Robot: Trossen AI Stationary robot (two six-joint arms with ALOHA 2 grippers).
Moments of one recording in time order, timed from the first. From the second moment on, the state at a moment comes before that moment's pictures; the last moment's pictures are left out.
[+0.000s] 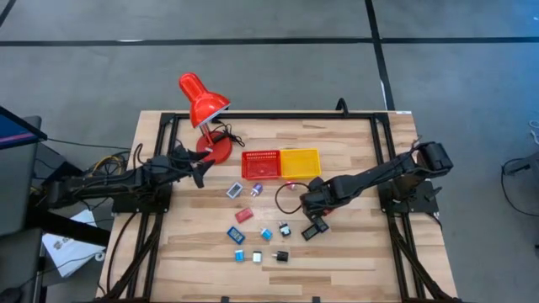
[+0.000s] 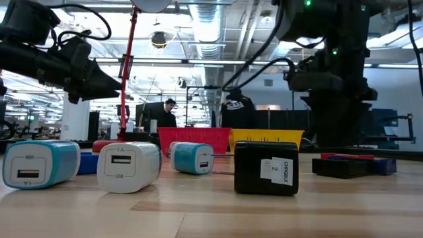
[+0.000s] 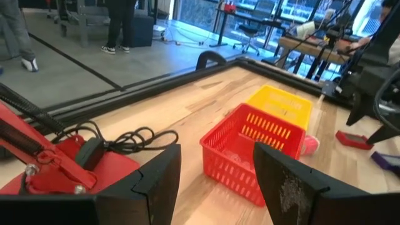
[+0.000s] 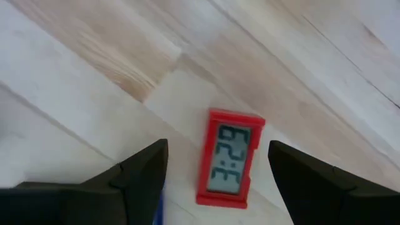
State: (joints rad) left arm 0.22 0.31 0.01 0.11 -0.37 -0.27; right arm 0.23 1.67 0.99 -0.85 0.18 1.10
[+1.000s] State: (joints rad) left arm 0.22 0.36 0.01 0.14 -0.37 -0.27; right arm 0.22 1.74 0.98 -0.87 0.18 1.09
